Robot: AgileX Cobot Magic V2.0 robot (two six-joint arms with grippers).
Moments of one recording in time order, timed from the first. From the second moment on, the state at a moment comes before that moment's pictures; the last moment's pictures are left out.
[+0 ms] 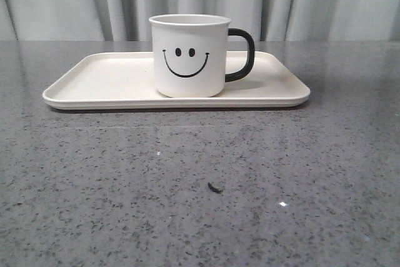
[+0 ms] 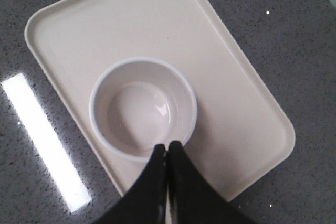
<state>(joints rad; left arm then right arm) -0.70 0.40 -0.66 0.40 0.66 -0.57 0.53 1.73 -1.96 0.19 1.25 -0.51</state>
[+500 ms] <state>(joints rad) -0.70 0.31 -0.55 0.40 0.58 -0.57 0.53 1.19 -1.32 0.20 0.91 -0.47</state>
